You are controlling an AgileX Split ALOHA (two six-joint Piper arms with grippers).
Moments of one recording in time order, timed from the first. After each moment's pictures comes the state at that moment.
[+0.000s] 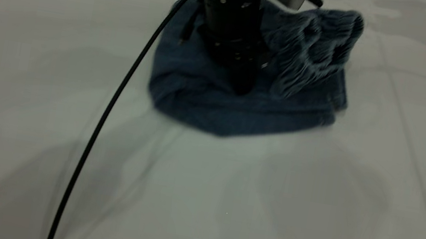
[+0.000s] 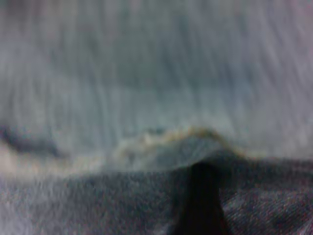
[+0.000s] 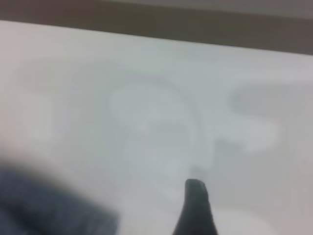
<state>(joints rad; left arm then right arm) -0.58 2.57 -2.00 -0.11 1.12 0.38 0.00 2.66 -2.69 0.23 1.22 -0.19</state>
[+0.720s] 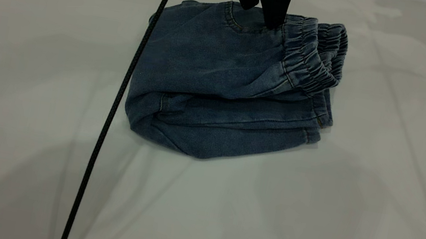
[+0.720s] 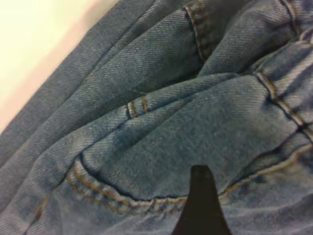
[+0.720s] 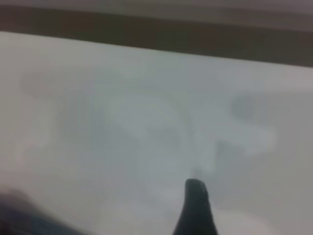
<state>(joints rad) -0.58 2.54 -2.30 -0.13 1.23 0.35 0.00 2.63 -2.69 0.24 1.22 -0.19</state>
